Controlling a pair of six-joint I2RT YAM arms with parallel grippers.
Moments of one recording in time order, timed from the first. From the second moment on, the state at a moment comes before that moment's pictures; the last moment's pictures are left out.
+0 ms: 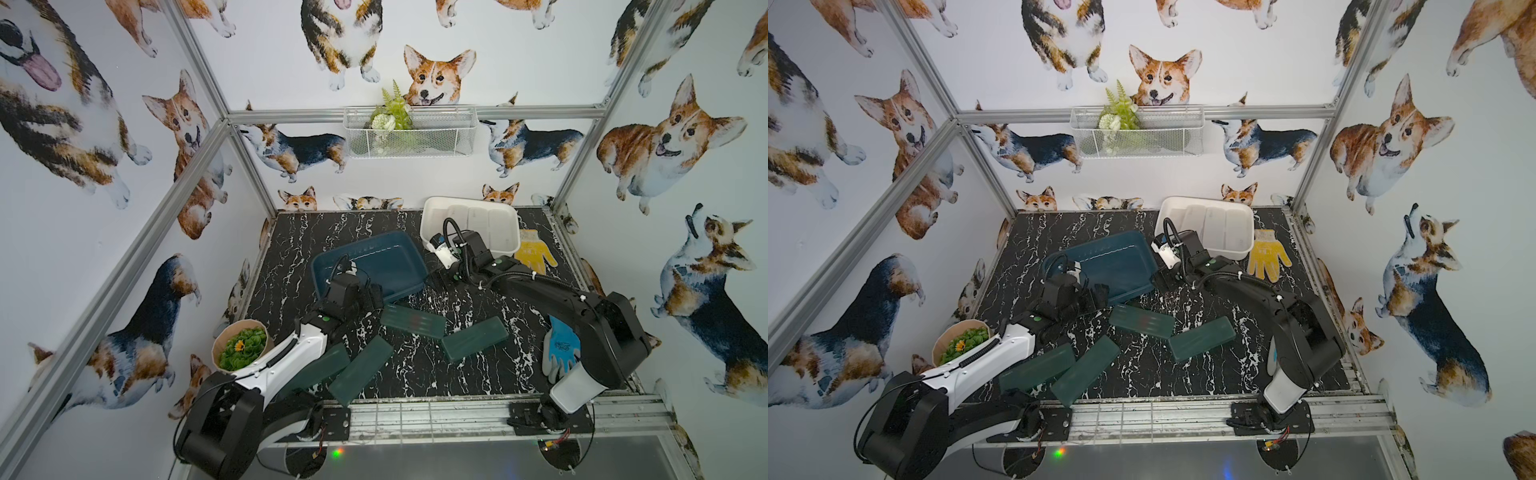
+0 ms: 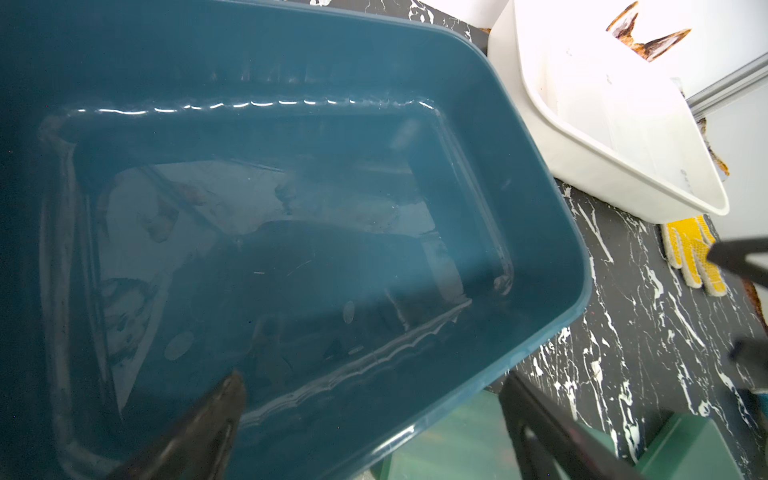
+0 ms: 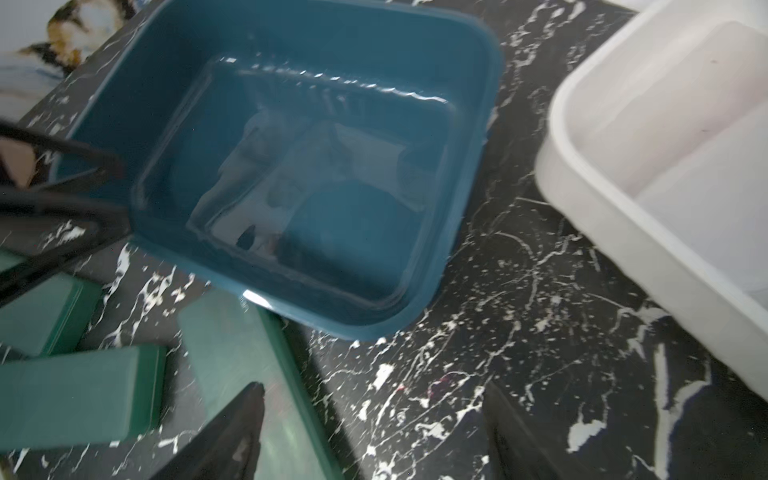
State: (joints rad) left arm -0.46 1.17 0.57 -0.05 -0.08 -0.56; right arm 0.64 1.62 1.15 -0.33 -0.21 -0.02
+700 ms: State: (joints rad) left arm -0.48 1.09 0.51 -0.03 -0.12 -0.58; right arm 0.89 1.53 0.86 -0.28 -0.13 -0.23
